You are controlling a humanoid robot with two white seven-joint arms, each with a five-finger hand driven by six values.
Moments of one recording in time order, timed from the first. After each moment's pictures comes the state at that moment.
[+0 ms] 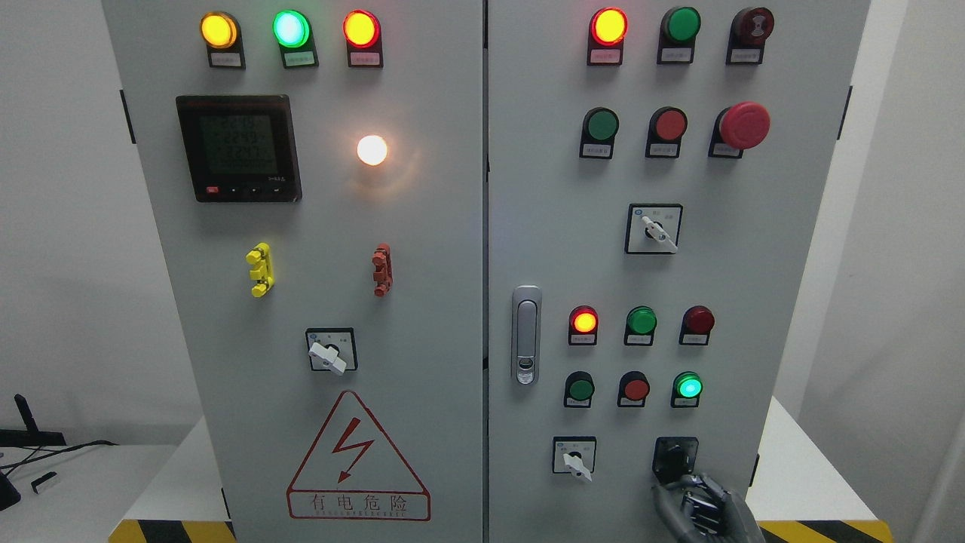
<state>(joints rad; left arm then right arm) -0.04 -0.09 0.08 0.06 0.00 -0.16 0.06 -0.19 -0.07 0.01 -1.69 -0.18 0.26 -0.05</state>
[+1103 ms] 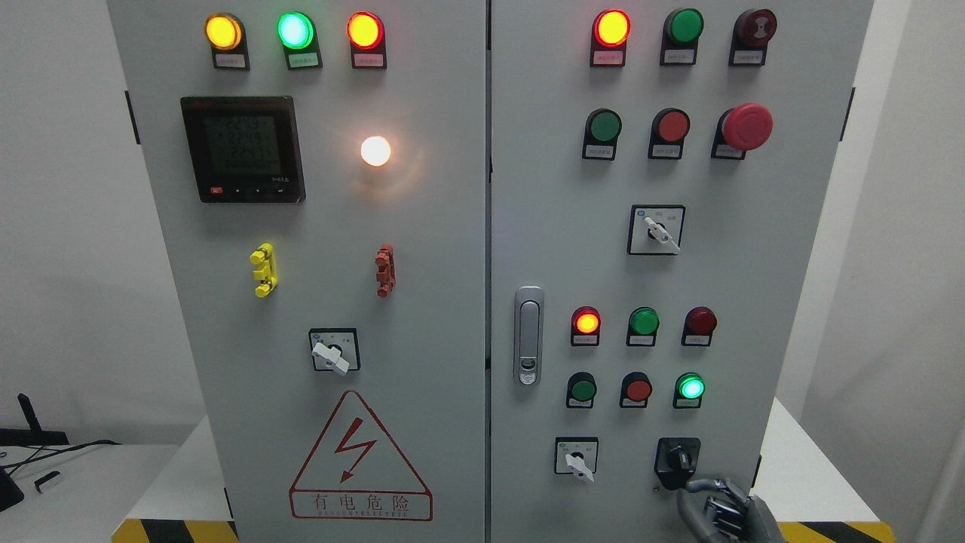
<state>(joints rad) -0.04 -0.09 0.08 0.06 0.00 -0.16 0.06 -0.18 -0.07 -0.05 -1.67 -0.18 0.26 -0.03</state>
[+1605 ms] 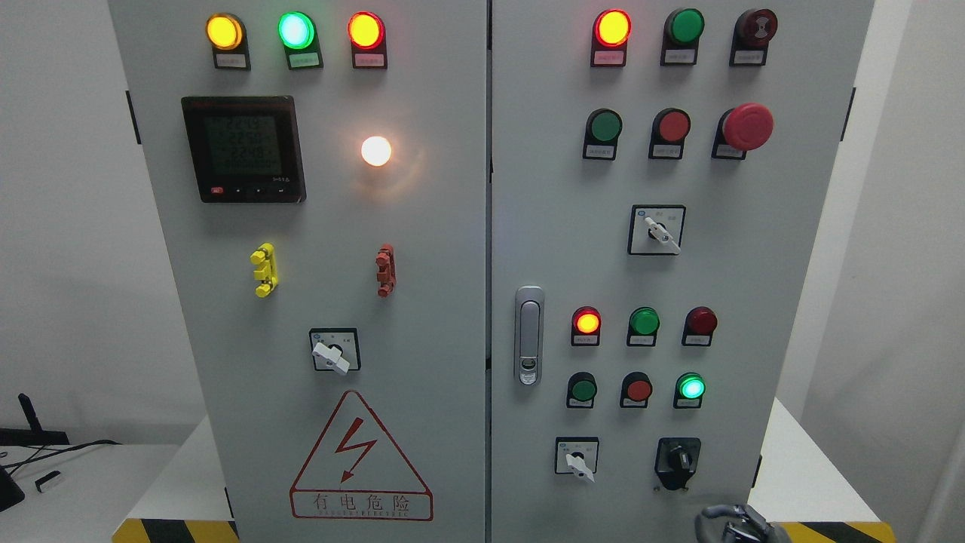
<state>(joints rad) -0.04 -0.09 0.08 0.06 0.00 -0.16 0.06 -0.04 -0.10 -0.08 -1.71 -0.19 0.20 -0.03</state>
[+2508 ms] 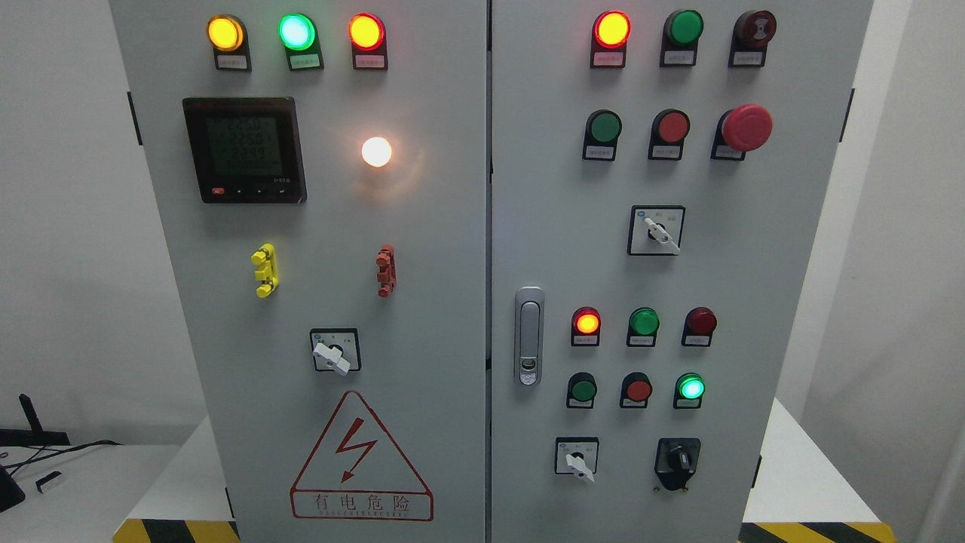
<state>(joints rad) -0.04 -0.09 0.08 0.06 0.00 -0.16 0.06 0.44 -0.20 -0.14 -1.92 -0.32 -0.03 -0.03</state>
